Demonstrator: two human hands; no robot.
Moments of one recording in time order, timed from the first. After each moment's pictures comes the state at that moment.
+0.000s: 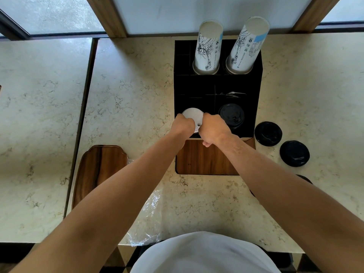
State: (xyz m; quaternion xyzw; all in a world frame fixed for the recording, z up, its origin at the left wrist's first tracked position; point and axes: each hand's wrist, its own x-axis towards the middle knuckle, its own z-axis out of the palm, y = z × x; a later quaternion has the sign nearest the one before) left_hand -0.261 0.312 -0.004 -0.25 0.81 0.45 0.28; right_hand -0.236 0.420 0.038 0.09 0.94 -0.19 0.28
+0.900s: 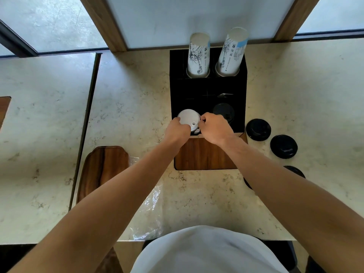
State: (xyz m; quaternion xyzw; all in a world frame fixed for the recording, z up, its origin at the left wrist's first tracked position) left_hand -0.220 0.299 0.009 -0.19 0.84 0.46 0.21; right_hand -0.194 0.437 0.060 0.09 0.94 -0.30 0.15
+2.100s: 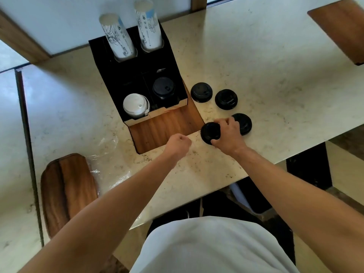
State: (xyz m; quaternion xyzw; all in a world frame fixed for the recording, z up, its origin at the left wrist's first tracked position) left_hand -0.071 0.382 -0.007 -0.05 0.81 0.43 0.40; right_hand 0.010 0.555 0.001 0.30 0.91 -0.25 0.10
